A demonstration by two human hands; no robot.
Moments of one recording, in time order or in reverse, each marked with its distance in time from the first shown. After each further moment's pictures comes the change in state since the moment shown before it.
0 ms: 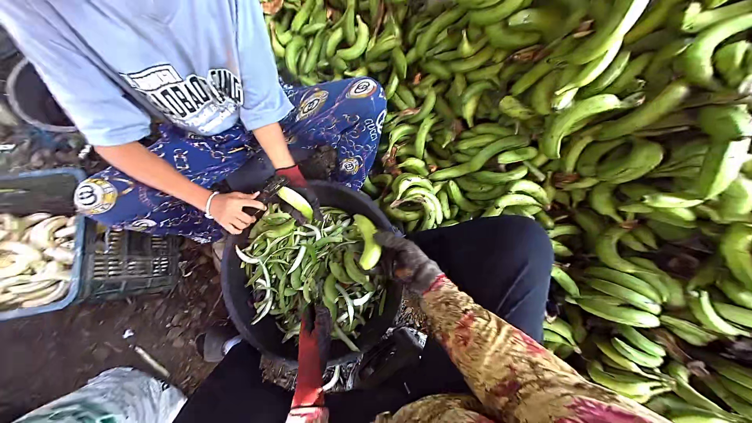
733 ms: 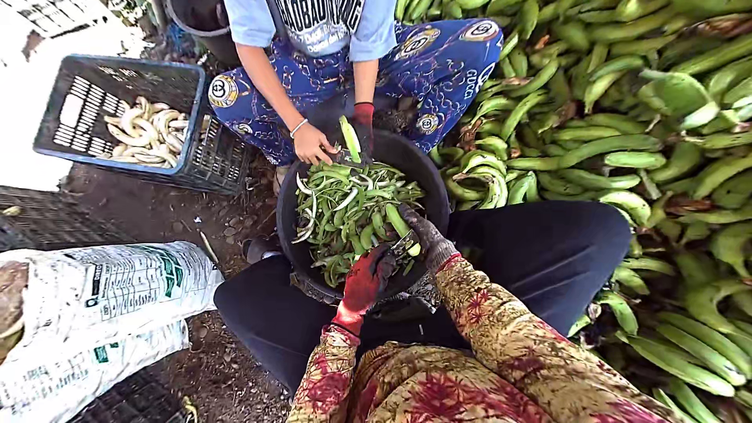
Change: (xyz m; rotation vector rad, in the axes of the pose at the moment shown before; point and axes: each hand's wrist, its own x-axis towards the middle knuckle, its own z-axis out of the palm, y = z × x) left_hand -0.050 0.017 0.022 0.509 -0.167 0.381; right_hand -0.010 0.062 0.035 -0.304 0.155 0.174
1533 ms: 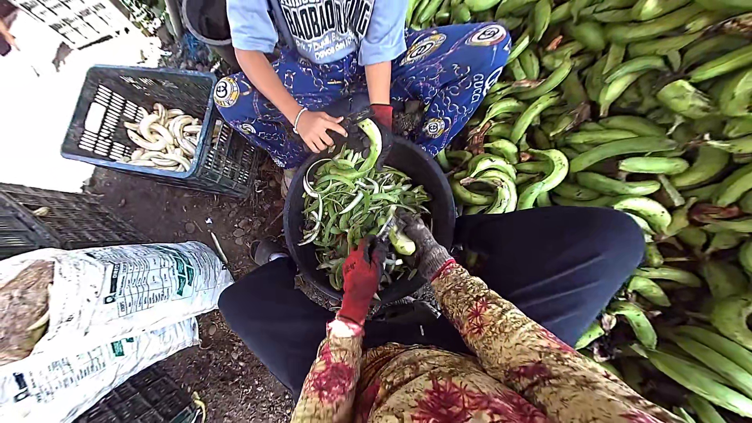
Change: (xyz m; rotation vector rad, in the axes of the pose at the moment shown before) left_hand 0.021 0.022 -0.016 0.183 0.205 -0.258; right_hand 0.002 0.008 0.024 -0.050 0.033 -0.069
